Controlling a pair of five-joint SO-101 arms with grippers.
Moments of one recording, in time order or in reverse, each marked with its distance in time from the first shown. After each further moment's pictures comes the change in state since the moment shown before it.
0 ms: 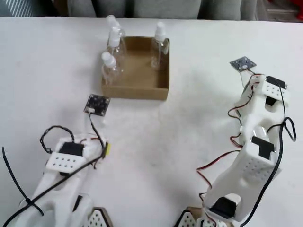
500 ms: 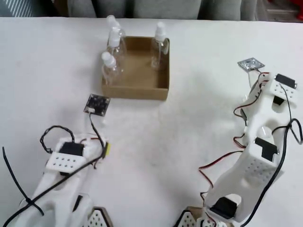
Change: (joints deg) left arm 0.0 0.0 0.0 0.0 0.0; right arm 2.5 -0.3 -4.0 8.4 -0.4
